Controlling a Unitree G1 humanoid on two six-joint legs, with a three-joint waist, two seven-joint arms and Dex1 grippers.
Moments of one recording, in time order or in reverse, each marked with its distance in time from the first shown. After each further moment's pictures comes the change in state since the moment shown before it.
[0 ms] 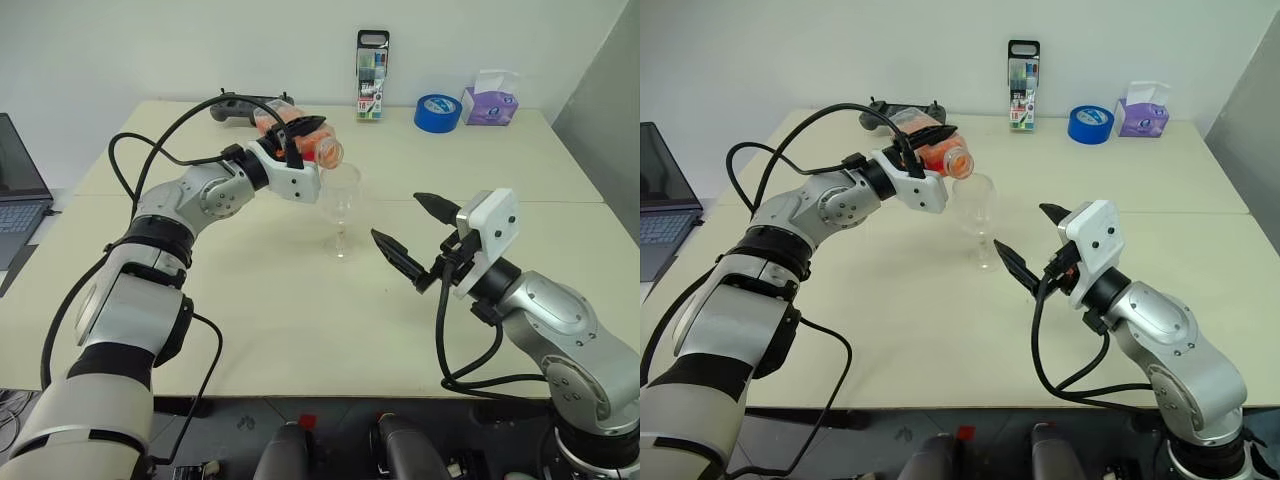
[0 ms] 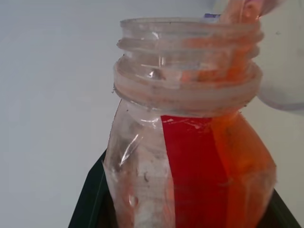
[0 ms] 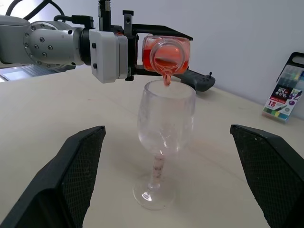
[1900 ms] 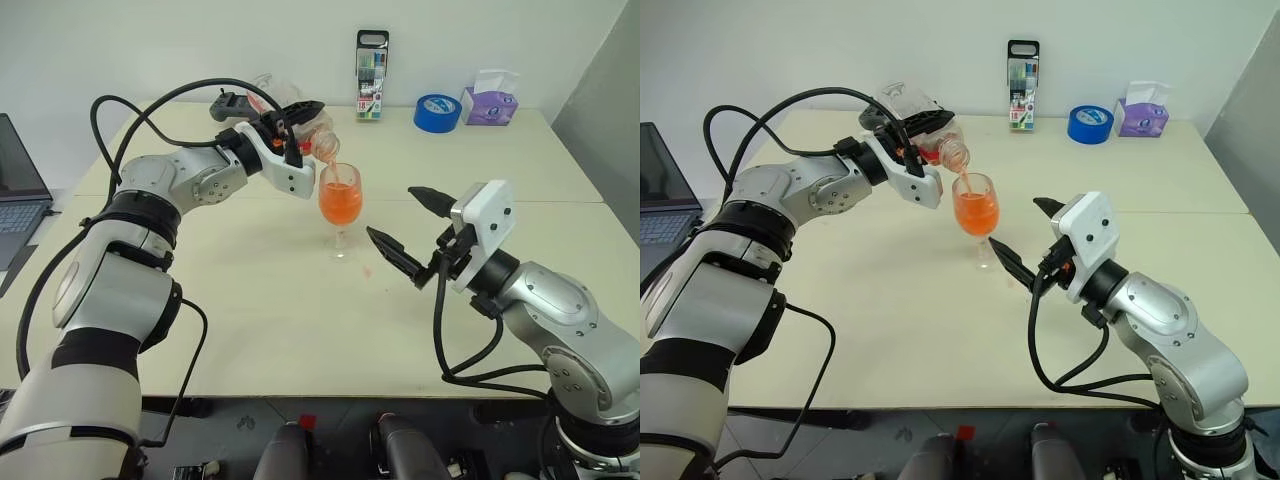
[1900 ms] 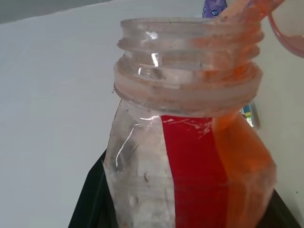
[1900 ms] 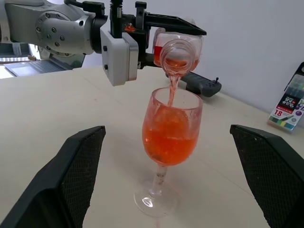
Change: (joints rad) left arm -0.108 0.057 -0.142 0.042 0.153 0.002 0.181; right arm -0.063 -0.017 0.017 0.012 0.002 0.023 0.025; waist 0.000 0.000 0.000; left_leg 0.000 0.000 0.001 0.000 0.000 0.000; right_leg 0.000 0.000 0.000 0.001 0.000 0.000
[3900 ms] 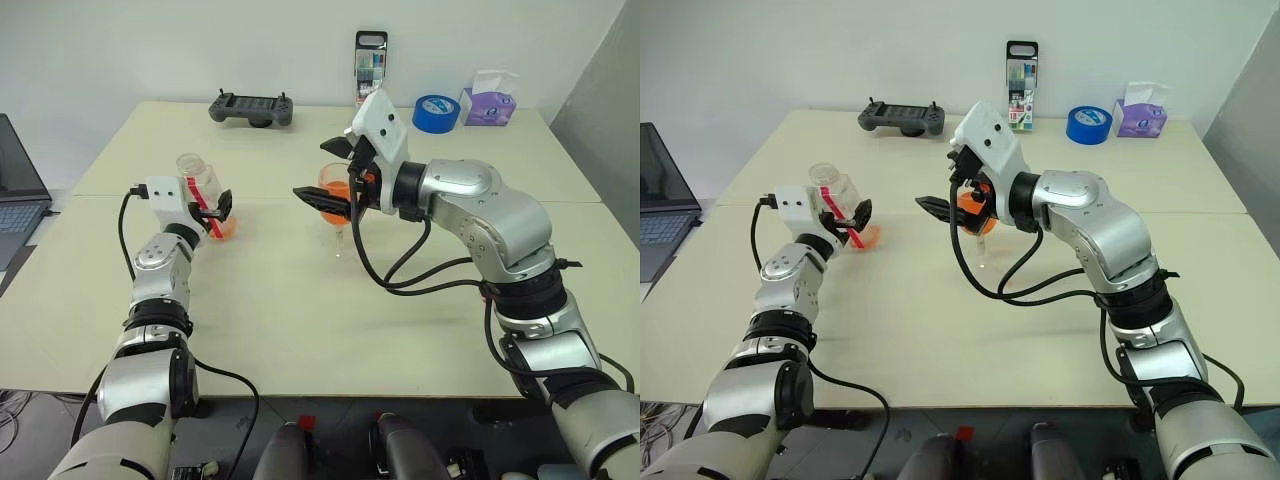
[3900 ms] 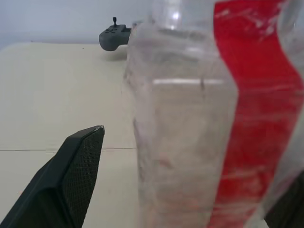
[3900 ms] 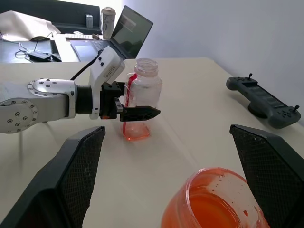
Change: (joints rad) left arm 0.542 -0.178 0.815 -0.175 -1.126 0.763 -0.616; right arm -0.618 0.120 0.235 0.666 -0.136 -0.045 0.306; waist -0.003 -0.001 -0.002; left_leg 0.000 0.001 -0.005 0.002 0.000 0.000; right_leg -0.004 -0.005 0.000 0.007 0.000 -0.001
